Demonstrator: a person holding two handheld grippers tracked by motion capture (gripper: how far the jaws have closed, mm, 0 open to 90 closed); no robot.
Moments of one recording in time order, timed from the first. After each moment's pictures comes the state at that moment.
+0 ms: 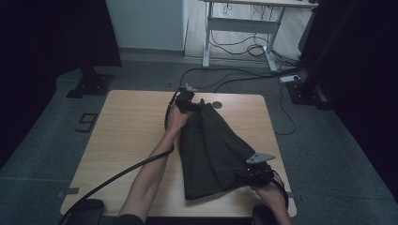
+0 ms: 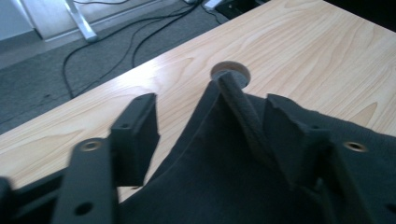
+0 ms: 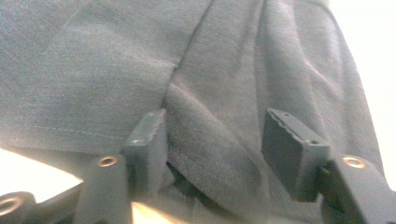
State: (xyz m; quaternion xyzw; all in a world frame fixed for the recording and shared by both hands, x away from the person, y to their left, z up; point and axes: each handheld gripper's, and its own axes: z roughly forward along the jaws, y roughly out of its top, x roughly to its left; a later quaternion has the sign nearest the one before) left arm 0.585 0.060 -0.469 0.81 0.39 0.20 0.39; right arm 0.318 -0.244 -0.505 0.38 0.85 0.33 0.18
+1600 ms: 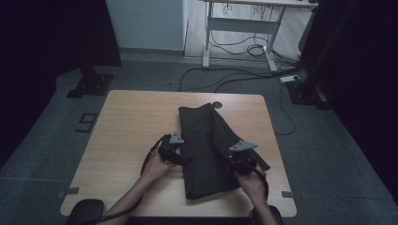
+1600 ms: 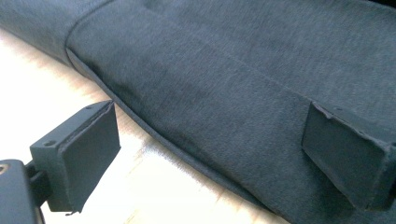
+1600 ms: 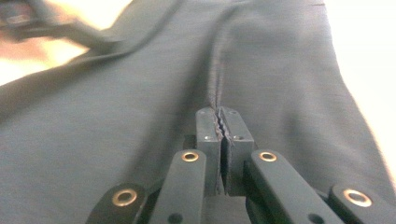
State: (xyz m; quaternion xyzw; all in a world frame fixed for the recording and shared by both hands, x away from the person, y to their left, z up) left arm 0.415 0.104 -0.532 0.87 0.29 0.13 0.38; right arm 0.343 -0.191 -0.475 0.41 0.82 0.34 0.20
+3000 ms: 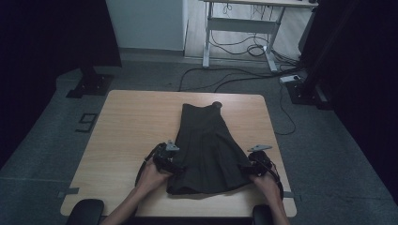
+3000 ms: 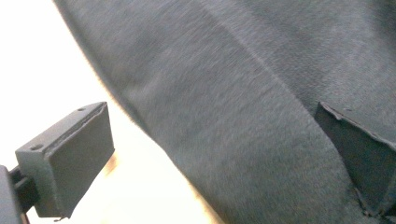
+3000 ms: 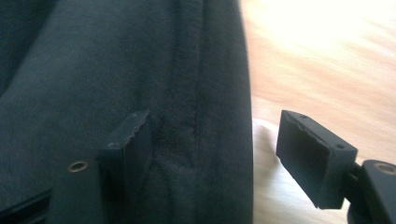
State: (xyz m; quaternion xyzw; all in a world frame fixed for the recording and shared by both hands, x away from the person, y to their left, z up) left arm 0.388 0.131 -0.544 0.86 0.36 0.11 0.33; right arm 0.365 -0.246 -0.536 0.48 0.81 0.28 0.17
